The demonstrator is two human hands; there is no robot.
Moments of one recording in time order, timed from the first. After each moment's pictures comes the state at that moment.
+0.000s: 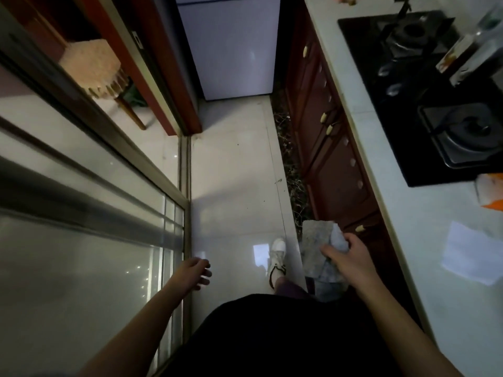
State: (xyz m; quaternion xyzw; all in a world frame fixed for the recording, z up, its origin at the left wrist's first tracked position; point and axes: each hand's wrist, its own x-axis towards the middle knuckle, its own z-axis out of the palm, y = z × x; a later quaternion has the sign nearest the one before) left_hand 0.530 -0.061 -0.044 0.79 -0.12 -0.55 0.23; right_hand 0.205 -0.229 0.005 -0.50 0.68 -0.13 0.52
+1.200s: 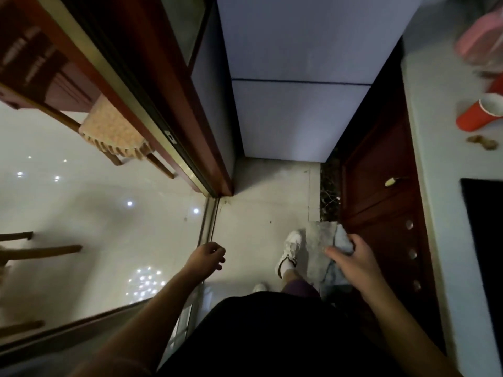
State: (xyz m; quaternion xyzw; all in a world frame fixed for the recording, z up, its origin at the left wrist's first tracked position) left_hand 0.872 -0.575 -0.048 0.83 -0.13 -0.50 0.24; right_hand 0.589 -0.776 0.005 -0.56 0.62 -0.06 0.55
